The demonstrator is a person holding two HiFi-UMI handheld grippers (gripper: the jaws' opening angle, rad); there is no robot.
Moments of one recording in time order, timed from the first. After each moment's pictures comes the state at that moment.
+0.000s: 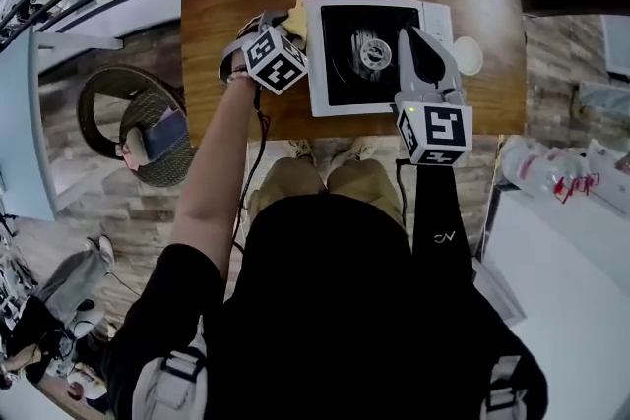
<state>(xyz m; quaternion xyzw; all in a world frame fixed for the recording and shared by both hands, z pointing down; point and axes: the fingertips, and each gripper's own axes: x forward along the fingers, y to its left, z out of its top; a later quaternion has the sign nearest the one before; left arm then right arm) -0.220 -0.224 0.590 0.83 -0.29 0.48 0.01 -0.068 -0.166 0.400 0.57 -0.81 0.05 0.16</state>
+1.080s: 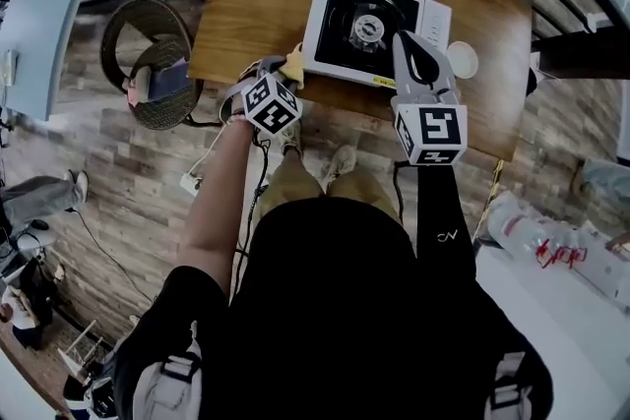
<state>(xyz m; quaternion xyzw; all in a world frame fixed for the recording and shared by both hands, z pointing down) -0.204 -0.019 0.582 0.77 -0.39 0.51 0.09 -0.039 -0.075 0.375 0.43 -0.89 0.01 0.12</state>
